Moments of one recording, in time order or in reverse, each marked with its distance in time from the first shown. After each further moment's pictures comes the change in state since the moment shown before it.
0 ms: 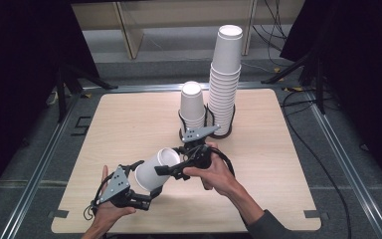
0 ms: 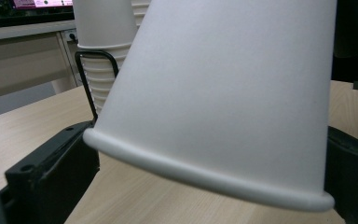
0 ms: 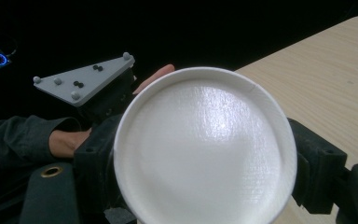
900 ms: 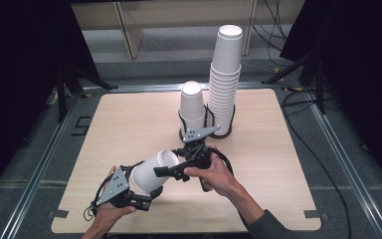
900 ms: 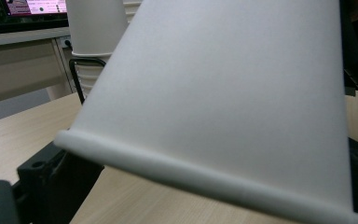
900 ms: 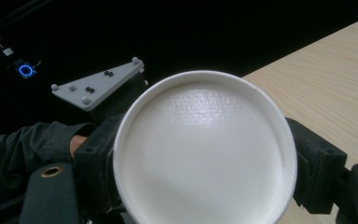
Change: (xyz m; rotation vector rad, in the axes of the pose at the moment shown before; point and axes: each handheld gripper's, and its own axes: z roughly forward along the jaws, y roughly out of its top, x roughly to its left) left arm -0.002 0.000 -0.002 -0.023 -0.016 0.002; right arm -0.002 -0.004 0.001 -0.015 0.071 0.050
